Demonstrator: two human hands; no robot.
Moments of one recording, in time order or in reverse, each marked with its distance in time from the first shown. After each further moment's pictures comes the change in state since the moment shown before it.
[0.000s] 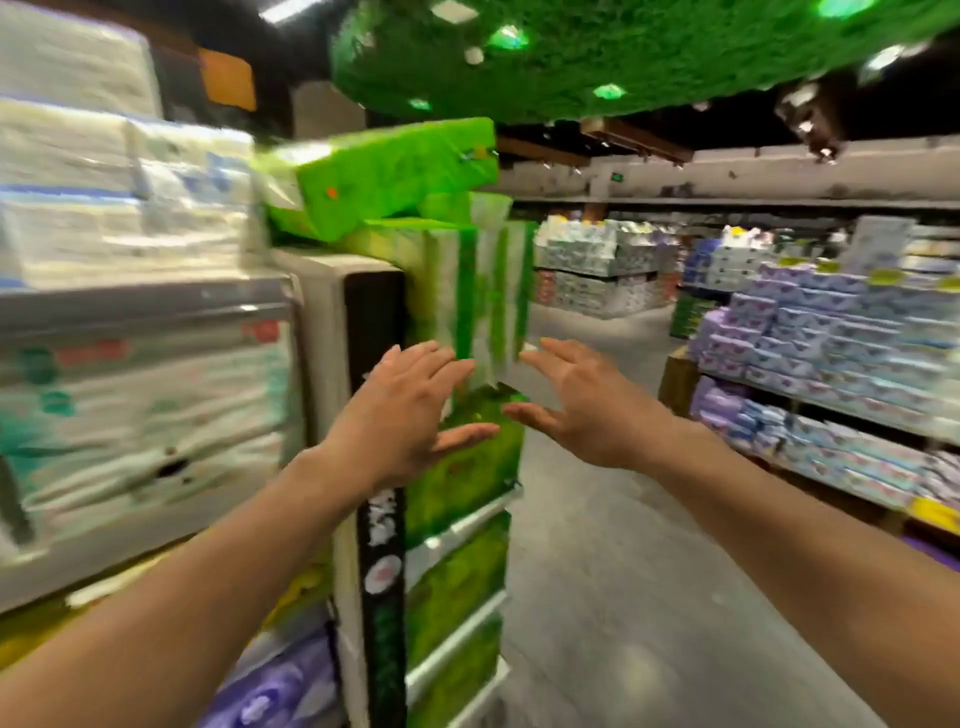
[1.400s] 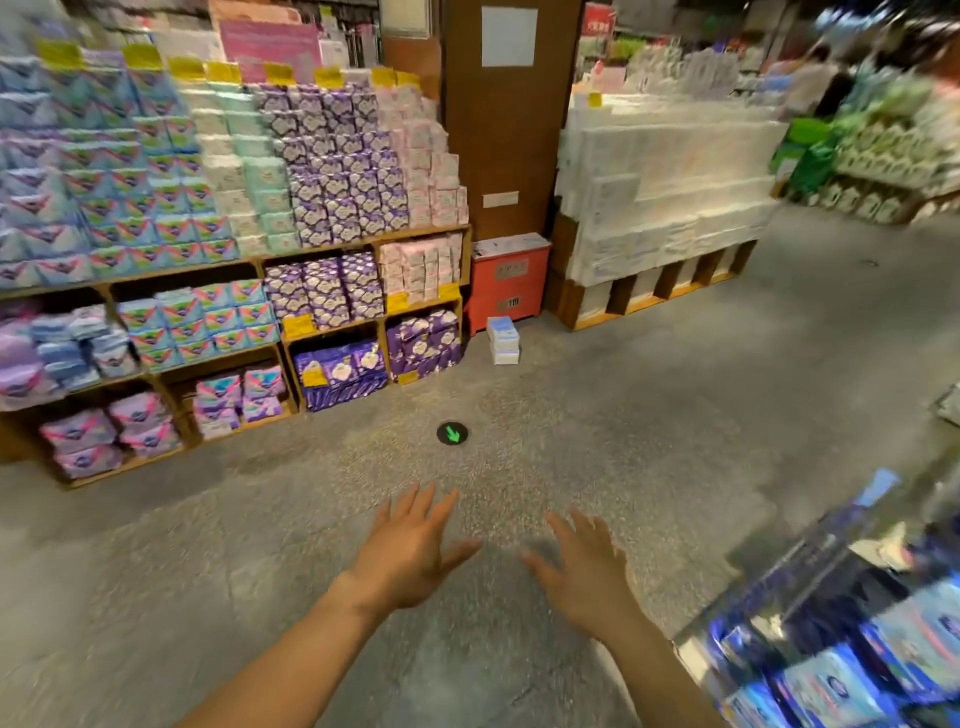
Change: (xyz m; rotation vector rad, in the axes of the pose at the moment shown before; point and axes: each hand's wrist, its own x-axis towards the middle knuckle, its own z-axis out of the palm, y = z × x) left_hand 0.362 0.830 0.530 -0.536 -0.846 0.992; right_hand -0.496 0.713 0.148 0.184 -0.072 1.844
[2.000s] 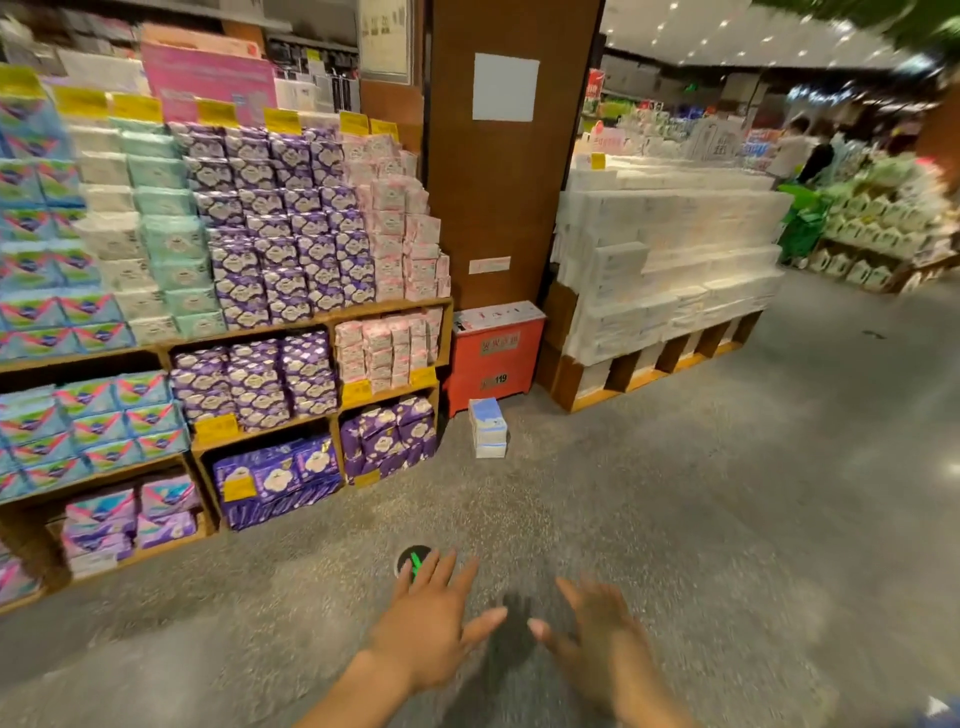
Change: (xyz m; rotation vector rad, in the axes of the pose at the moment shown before) left_hand 0.468 -0.059 -0.081 -0.095 -0.040 0.079; right_hand 0.458 -0.003 -0.131 -0.051 -0.102 0.072
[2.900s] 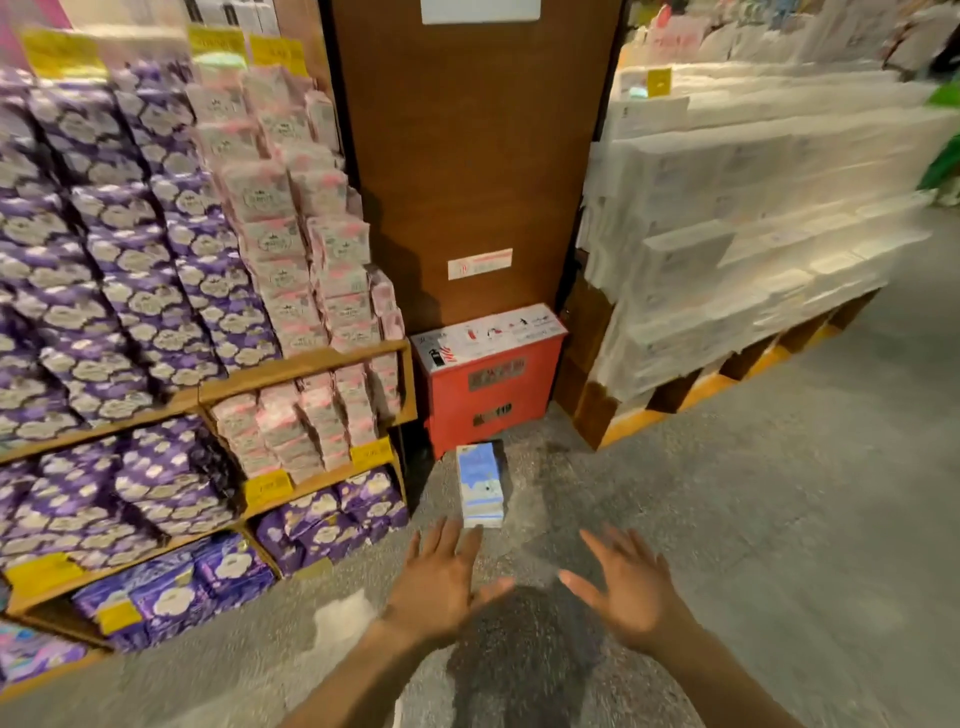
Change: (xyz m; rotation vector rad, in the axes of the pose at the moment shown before) left_hand 0.685 -0.028 -0.166 0.006 -0.032 -0.110; right_hand 0.663 0.068 -0.328 -0.118 -0.090 -0.101
